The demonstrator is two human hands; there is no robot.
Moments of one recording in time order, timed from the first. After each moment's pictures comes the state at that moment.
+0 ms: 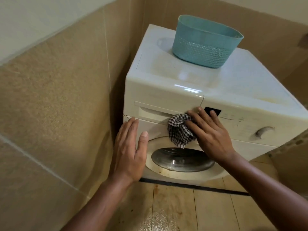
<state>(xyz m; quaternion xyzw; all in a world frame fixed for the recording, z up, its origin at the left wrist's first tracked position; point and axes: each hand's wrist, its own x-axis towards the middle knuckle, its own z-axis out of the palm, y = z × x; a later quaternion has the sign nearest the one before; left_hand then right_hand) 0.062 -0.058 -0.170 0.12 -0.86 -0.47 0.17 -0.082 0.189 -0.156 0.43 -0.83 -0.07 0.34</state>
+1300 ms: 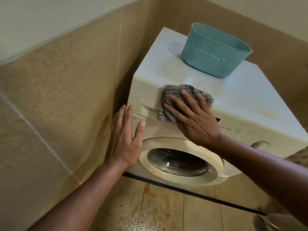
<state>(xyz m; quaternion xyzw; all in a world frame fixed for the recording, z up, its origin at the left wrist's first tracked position) 0.059 -0.057 -0.146 0.17 -0.83 -0.51 0.18 -0.105 0.129 -0.103 0.49 -0.79 -0.22 0.30</state>
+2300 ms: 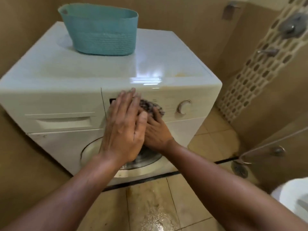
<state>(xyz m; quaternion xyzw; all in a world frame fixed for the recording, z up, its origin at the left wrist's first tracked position) -0.025 0.123 -0.112 -0.12 -0.91 -0.32 0.22 -0.101 0.263 -0.207 0.38 -0.85 -0.01 0.37</state>
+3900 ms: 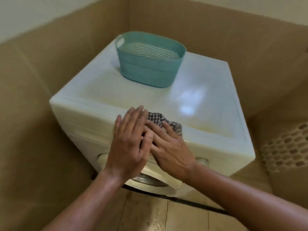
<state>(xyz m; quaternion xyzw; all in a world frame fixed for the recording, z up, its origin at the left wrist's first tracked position) -0.073 0.135 -0.076 0.04 -0.93 -0.27 0.24 -0.148 0.285 -0.083 0.56 -0.81 -0.02 0.19</state>
